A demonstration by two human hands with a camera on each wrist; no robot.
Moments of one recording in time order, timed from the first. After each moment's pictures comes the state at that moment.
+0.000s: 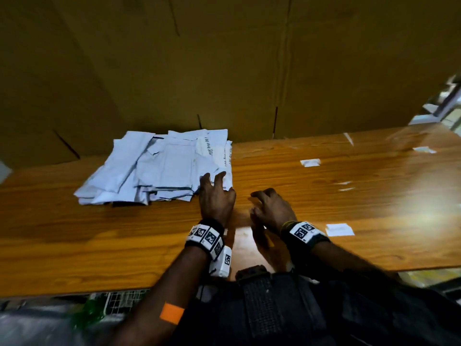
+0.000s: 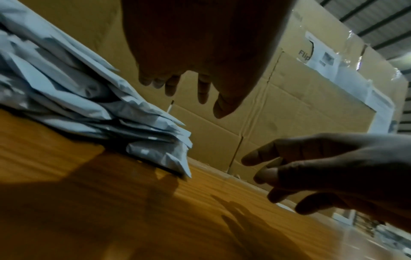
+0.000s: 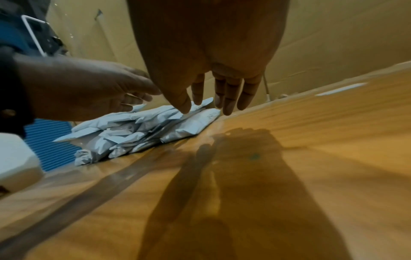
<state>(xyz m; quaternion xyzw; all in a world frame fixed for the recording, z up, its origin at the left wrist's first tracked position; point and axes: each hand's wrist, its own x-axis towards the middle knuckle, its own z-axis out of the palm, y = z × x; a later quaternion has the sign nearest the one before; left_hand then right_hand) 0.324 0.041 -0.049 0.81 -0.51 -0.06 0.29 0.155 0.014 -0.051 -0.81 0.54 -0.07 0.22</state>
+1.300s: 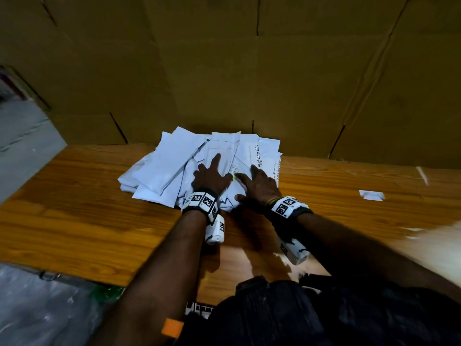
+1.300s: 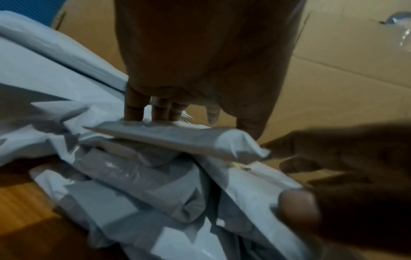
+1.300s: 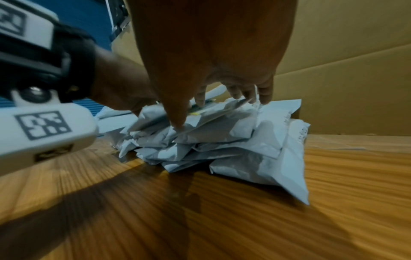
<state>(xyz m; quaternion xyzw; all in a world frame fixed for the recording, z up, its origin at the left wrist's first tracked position) 0.490 -0.002 -0.016 0.89 -0.40 -0.16 0.16 0.338 -0.054 -0.023 -0.91 0.39 0.04 0.13</state>
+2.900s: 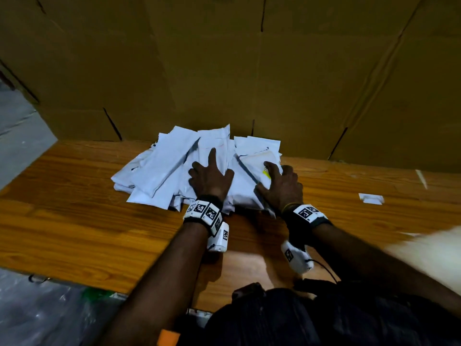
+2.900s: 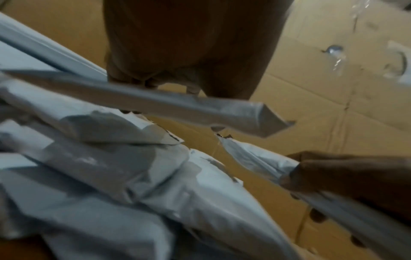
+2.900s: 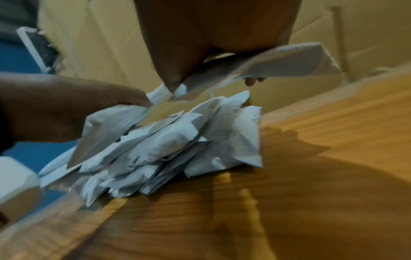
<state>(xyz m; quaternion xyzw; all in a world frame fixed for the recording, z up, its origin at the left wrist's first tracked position) 0.473 -0.002 -0.007 0.90 -0.35 -0.10 0.24 0.303 -0.074 -0.029 -0.82 0.54 -0.13 0.14</state>
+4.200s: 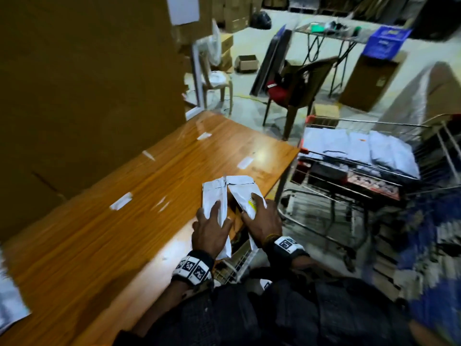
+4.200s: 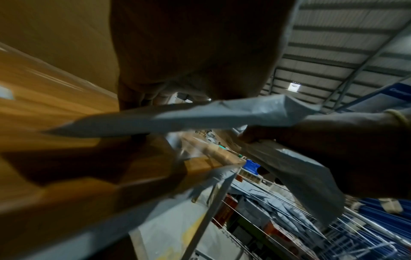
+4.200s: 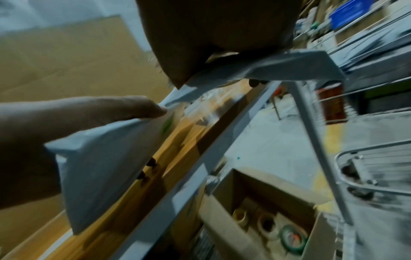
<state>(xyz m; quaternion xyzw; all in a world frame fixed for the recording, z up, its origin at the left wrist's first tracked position) -0.049 0.024 -0.071 0.54 -0.77 -0.32 0.09 -0.194 0.087 -0.071 -0.37 0.87 -0.27 0.19</state>
